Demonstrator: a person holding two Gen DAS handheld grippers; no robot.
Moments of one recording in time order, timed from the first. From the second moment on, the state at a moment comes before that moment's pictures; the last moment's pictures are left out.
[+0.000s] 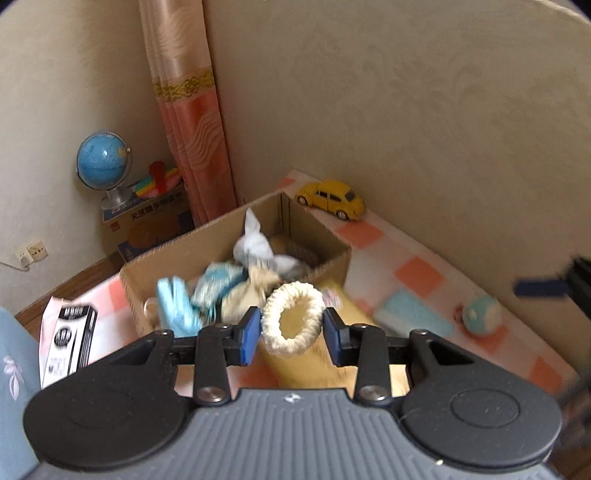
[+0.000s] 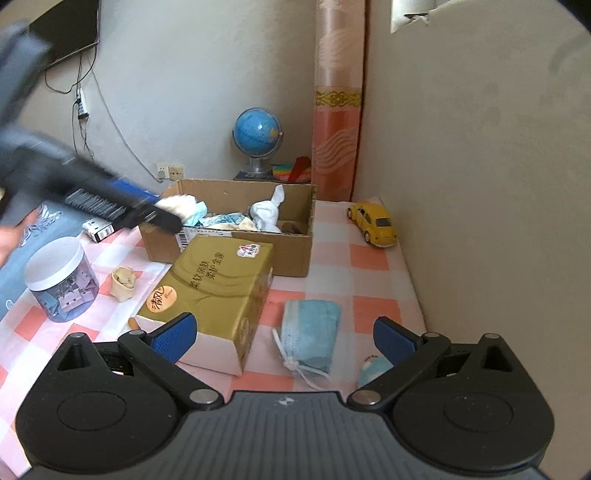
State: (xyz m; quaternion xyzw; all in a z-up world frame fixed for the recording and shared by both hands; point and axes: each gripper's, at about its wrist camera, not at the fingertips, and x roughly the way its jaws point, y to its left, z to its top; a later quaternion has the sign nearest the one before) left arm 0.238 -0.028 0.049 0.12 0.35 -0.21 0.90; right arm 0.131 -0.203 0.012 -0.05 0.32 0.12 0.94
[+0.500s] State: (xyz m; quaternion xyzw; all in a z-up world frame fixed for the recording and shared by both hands) left arm 0.353 -0.084 0.036 0.12 0.37 -0.17 0.91; right arm 0.122 -0.231 0.006 -0.03 0.32 0.10 0.94
